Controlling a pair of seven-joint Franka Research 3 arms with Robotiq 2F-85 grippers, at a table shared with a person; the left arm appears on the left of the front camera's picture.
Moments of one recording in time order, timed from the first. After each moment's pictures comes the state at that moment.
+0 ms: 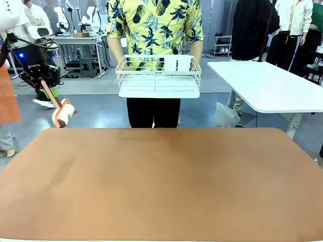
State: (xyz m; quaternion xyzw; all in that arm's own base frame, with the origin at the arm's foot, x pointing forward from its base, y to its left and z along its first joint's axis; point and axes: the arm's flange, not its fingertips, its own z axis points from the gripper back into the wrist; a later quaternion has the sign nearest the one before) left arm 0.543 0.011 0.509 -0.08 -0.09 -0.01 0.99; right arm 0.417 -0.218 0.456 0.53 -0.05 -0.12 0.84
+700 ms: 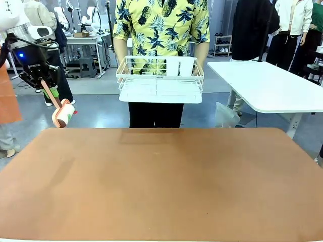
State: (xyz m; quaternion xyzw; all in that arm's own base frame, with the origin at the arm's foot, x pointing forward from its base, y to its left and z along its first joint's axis) left arm 0.543 0.011 0.509 -0.08 -0.09 -0.01 0.99; right arm 0.417 -0.218 0.456 0.53 -0.05 -0.12 0.84
